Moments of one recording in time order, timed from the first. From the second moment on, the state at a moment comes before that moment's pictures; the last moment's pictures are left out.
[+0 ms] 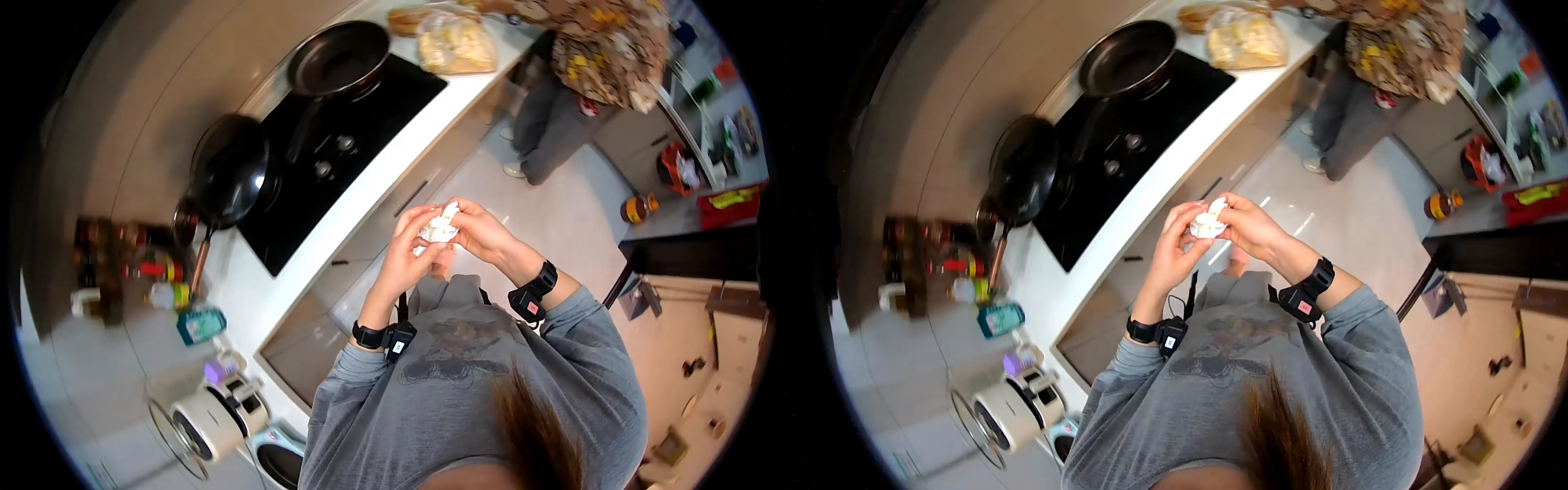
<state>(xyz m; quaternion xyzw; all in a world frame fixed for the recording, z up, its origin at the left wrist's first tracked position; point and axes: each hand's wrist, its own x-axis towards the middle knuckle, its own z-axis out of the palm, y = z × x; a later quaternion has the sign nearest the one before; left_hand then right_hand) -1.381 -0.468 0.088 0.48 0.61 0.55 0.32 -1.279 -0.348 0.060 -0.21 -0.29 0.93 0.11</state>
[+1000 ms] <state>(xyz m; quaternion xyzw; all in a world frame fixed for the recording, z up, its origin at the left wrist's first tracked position) -1.021 -0.052 0.057 0.68 0.43 0.38 0.45 -0.900 -0.070 0.023 -0.40 -0.17 0.68 0.59</state>
